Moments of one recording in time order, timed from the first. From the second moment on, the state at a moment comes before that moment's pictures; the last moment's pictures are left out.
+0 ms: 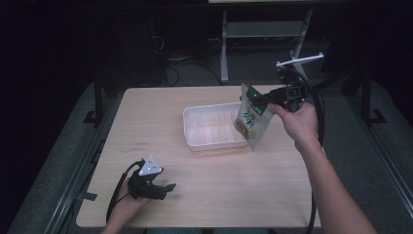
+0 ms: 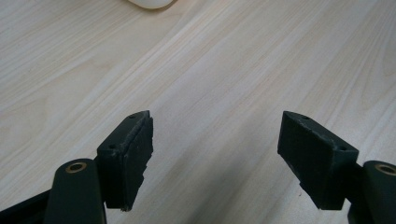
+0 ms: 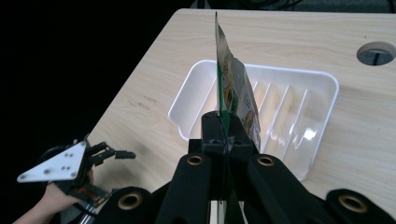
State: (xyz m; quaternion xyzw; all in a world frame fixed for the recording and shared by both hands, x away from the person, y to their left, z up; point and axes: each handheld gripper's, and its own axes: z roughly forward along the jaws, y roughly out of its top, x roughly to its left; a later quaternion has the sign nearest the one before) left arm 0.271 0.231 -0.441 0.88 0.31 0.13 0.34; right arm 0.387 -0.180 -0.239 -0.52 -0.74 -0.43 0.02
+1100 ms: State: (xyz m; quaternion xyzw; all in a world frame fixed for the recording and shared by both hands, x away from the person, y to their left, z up) left arm 0.272 0.232 -0.443 0.88 0.31 0.13 0.33; right arm 0.441 -0.136 -0.261 -0.57 -0.70 -0.43 -0.02
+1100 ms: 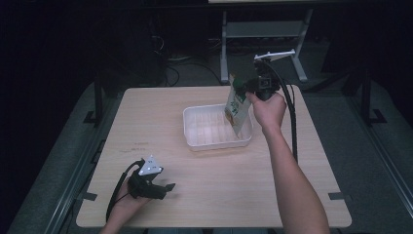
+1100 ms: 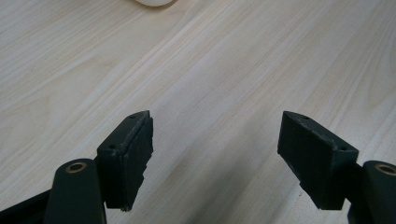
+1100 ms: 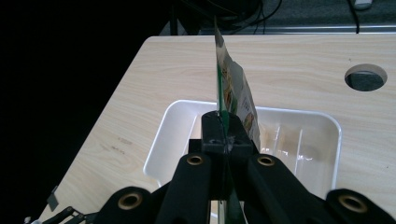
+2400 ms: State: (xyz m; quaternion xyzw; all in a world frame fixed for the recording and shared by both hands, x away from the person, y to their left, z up) left arm 0.272 0.231 -0.441 0.88 0.31 0.14 0.33; right arm 0.463 -0.115 -0.286 -0.59 -0.69 -0.41 -0.03
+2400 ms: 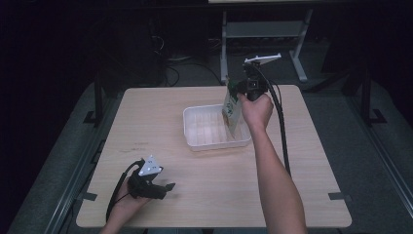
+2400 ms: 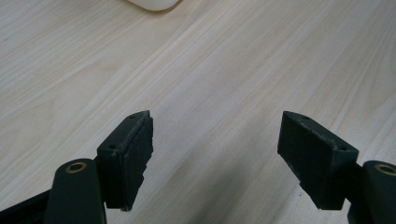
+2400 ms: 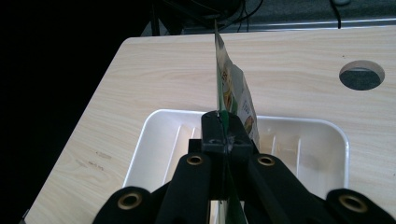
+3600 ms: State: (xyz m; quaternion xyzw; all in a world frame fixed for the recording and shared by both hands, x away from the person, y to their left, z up) left arm 0.272 0.232 -0.442 0.88 0.31 0.14 0.34; right arm 0.471 -0.111 -0.311 -0.61 -0.70 -0.39 -0.03
